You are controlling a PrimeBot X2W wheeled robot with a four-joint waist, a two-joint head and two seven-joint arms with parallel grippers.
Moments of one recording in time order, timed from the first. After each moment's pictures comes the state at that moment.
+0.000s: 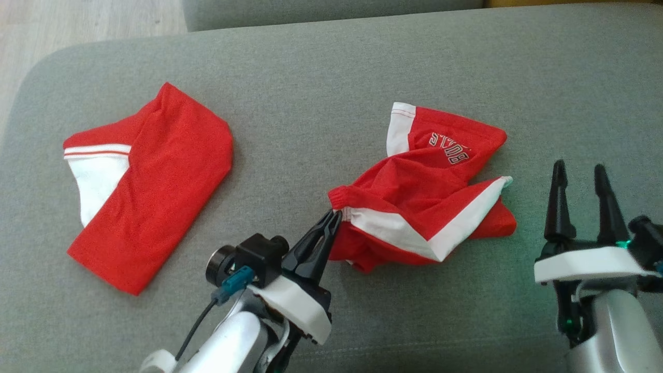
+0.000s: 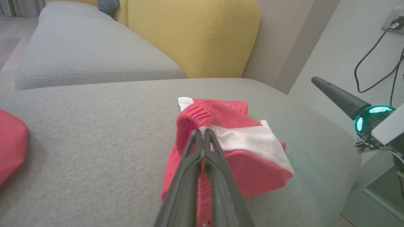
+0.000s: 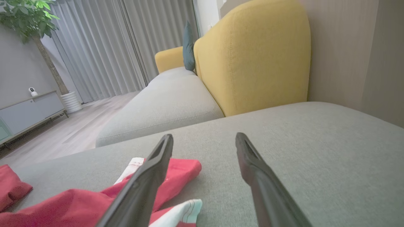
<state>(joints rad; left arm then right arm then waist) -0.24 0.09 -0.66 0.25 -0.37 -0.02 -0.22 -0.17 -0.05 -0.11 0.29 0.22 0.13 -0.25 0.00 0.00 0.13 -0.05</state>
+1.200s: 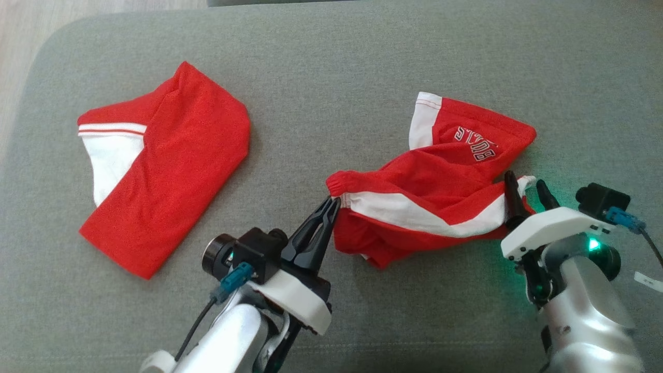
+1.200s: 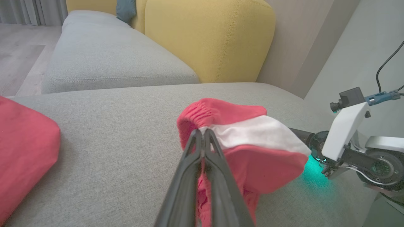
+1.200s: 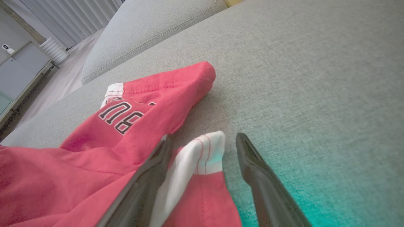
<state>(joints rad) -0.26 0.10 -0.66 0.22 -0.34 0.01 -0.25 -0.46 -0.05 -0.07 0.84 0.36 0.13 -0.08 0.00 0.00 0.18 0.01</state>
